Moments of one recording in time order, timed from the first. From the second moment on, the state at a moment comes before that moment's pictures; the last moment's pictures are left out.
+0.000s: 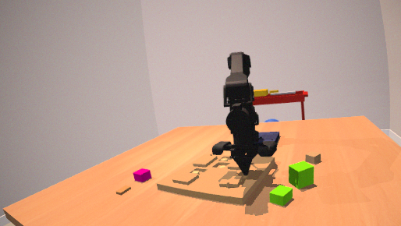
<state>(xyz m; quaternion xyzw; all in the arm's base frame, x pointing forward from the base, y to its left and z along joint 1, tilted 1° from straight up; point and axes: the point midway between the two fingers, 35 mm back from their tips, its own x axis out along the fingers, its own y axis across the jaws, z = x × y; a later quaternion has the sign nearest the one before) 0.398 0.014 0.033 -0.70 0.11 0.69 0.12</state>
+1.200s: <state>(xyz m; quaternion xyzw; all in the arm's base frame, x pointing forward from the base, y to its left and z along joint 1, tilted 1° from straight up) 0.386 -0.024 0.031 -0.70 0.11 0.69 0.12</state>
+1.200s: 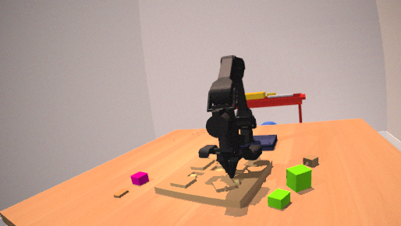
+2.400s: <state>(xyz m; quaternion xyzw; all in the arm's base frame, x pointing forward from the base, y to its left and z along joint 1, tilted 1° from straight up) 0.391 -0.061 0.030 -0.70 0.11 0.70 0.12</state>
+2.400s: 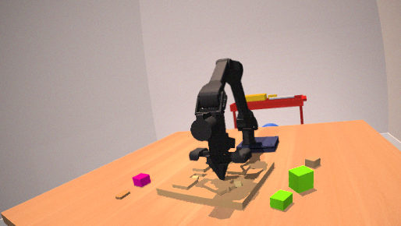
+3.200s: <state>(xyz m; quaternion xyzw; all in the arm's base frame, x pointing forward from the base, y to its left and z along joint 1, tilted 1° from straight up) 0.405 -0.084 0.031 -0.70 0.11 0.69 0.12</state>
